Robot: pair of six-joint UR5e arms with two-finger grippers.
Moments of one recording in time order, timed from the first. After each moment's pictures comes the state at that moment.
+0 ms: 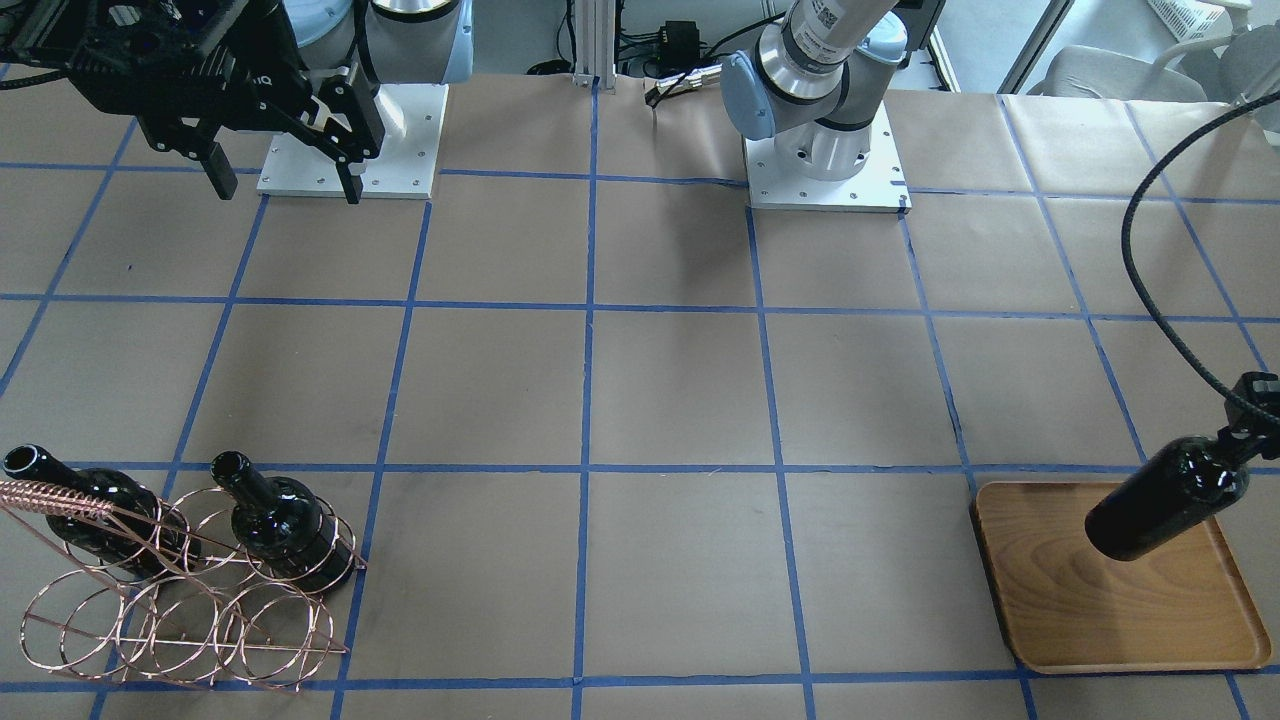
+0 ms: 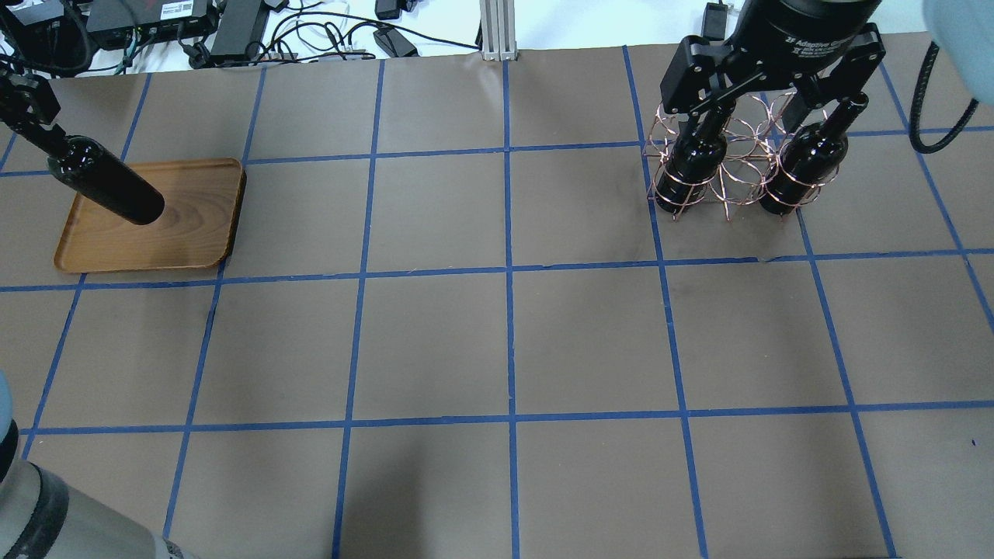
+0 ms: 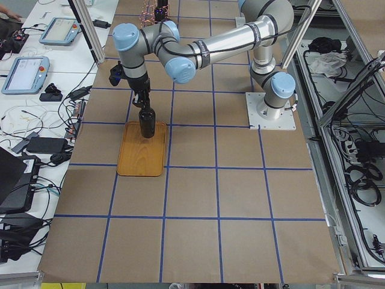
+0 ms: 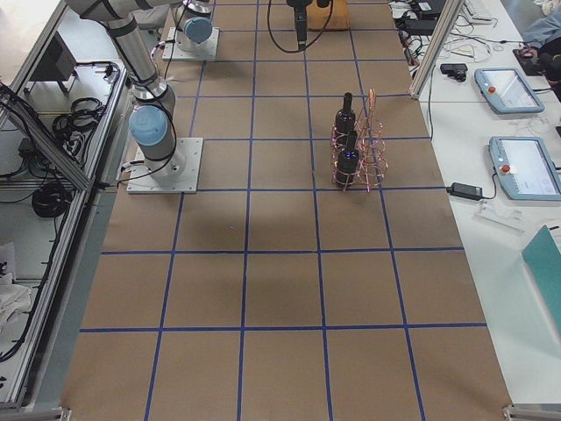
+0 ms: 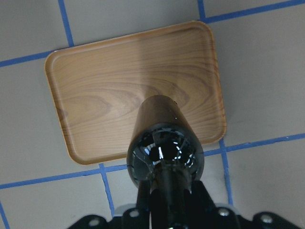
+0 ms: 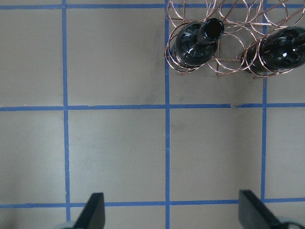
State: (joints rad) left arm -1.07 -1.98 -1.19 -1.54 1.62 0.68; right arm 1.63 -1.60 1.45 -1.52 -1.60 0.06
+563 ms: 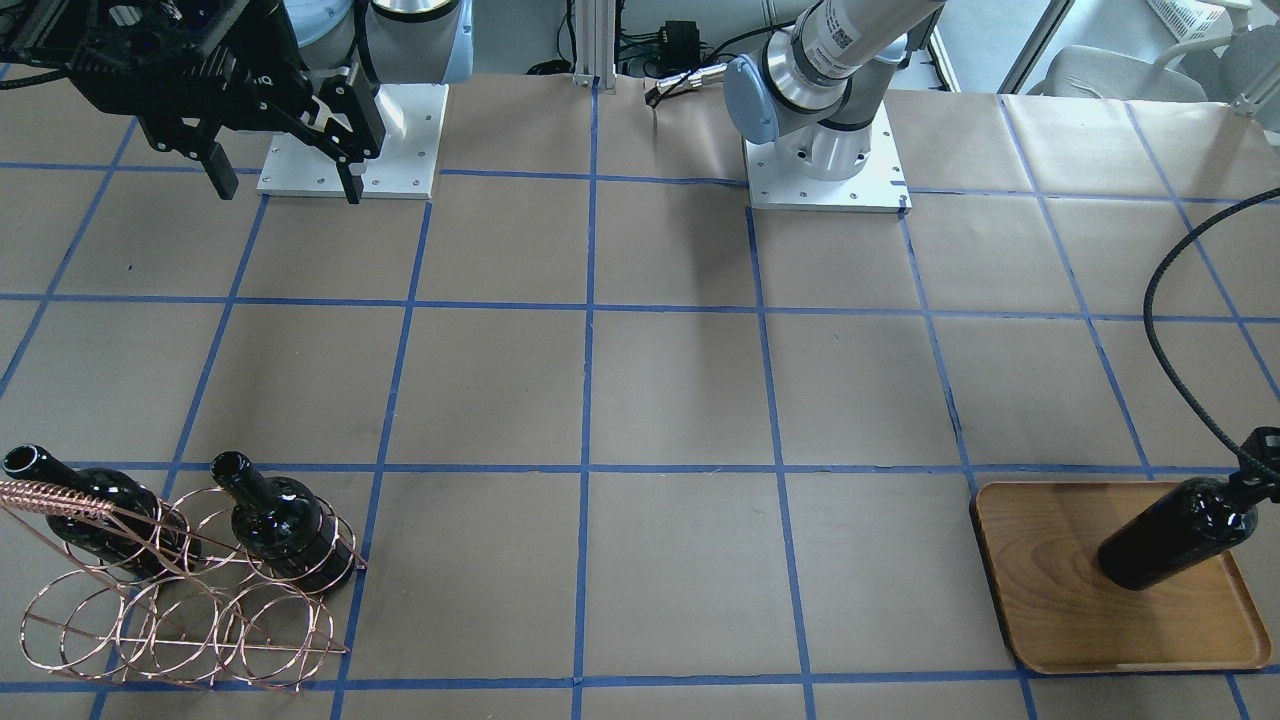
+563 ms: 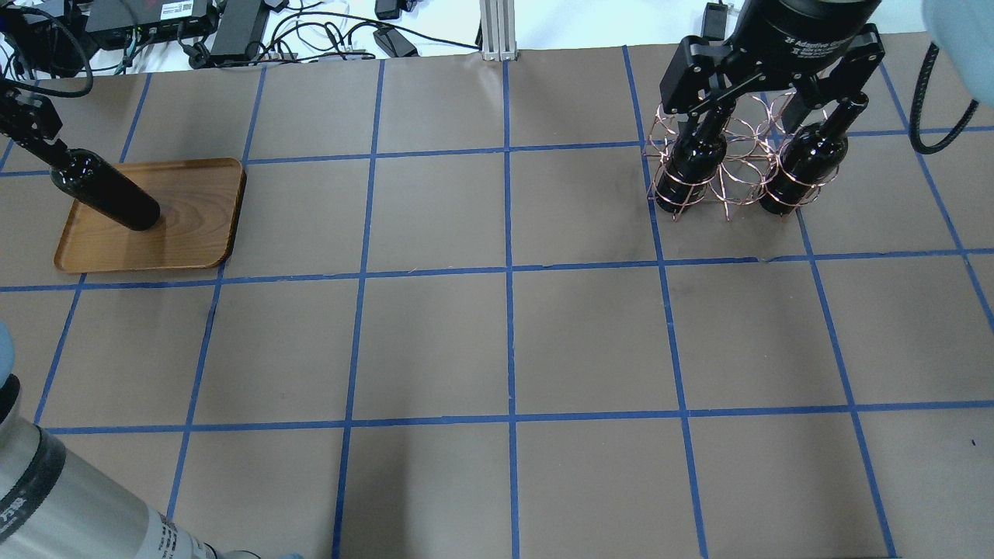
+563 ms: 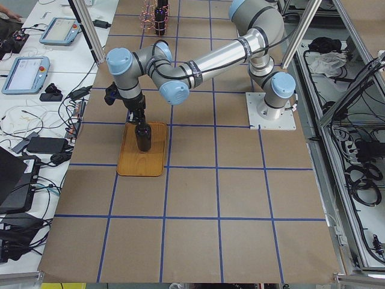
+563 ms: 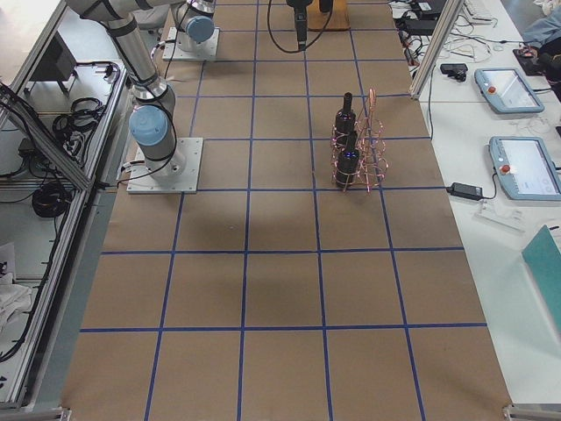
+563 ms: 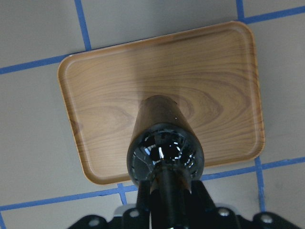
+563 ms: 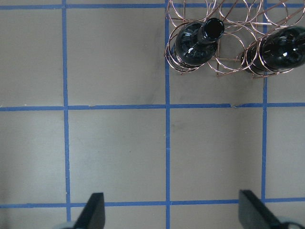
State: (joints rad) left arm -1.04 -2.08 -1.17 -1.47 1.61 0.71; right arm 1.63 -1.60 1.45 -1.52 -1.60 0.06
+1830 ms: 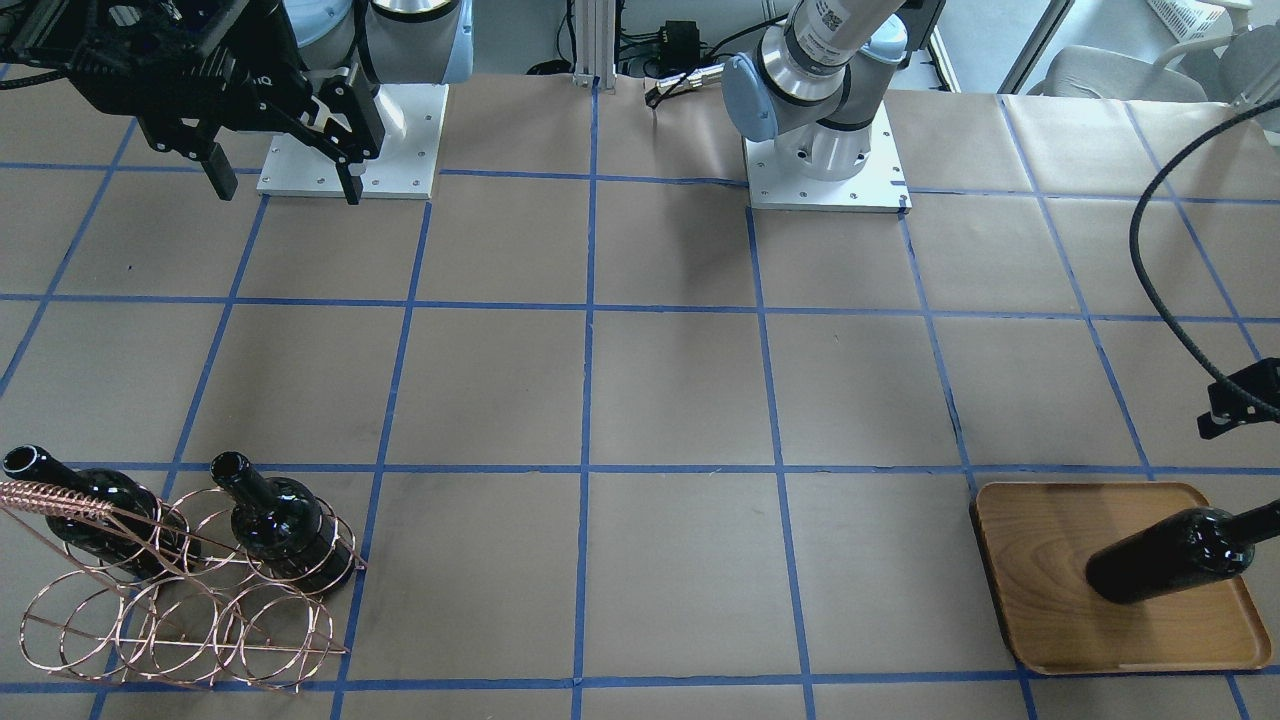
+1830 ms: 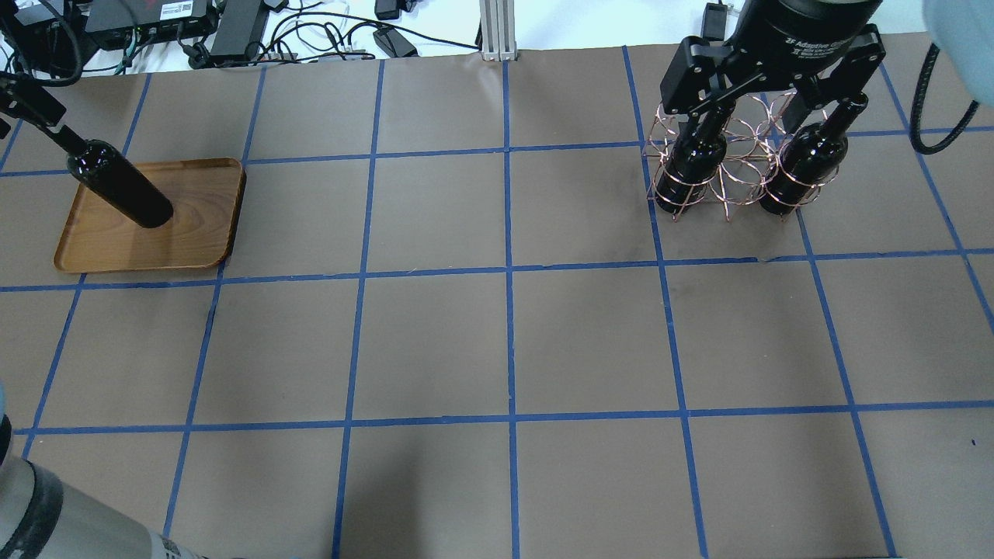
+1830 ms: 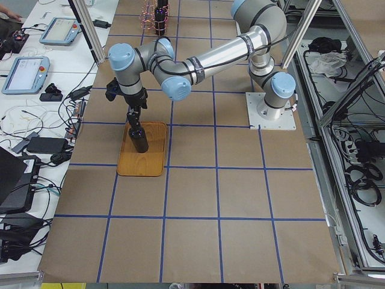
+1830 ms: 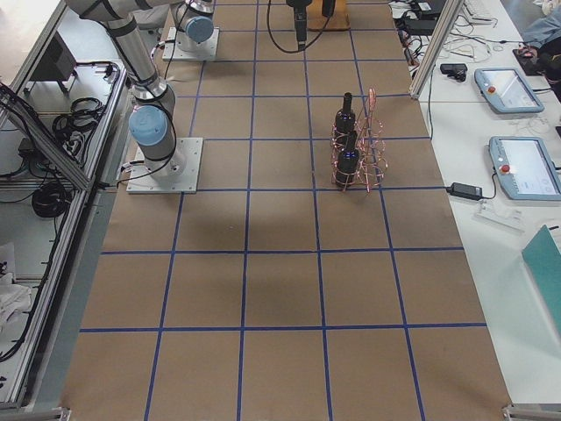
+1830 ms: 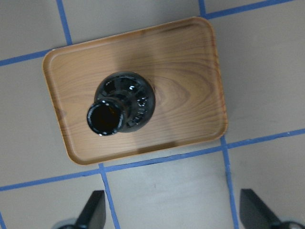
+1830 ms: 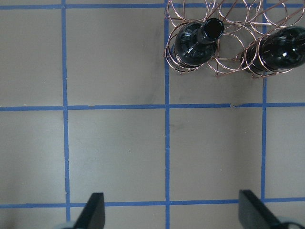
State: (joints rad) left arm -1.07 -1.92 -1.24 -1.56 1.60 0.69; right arm 1.63 -1.60 1.45 -1.52 -1.60 0.06
